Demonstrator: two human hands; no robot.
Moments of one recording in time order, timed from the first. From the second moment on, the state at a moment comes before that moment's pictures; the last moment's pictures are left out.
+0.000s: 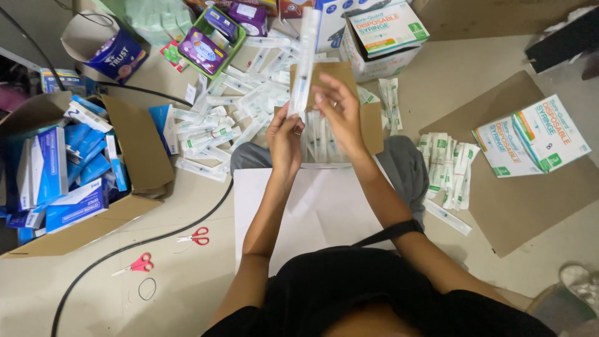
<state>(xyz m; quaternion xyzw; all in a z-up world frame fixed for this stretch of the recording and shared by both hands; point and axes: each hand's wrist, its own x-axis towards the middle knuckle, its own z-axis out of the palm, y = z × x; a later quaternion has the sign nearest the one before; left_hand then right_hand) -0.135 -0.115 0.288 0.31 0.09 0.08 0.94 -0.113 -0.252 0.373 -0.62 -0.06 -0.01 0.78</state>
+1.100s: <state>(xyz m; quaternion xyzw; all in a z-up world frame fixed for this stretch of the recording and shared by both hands) -0.222 -0.183 0.295 0.71 -0.03 0.31 0.63 -0.150 -0.308 0.301 -0.42 -0.09 -0.02 0.90</state>
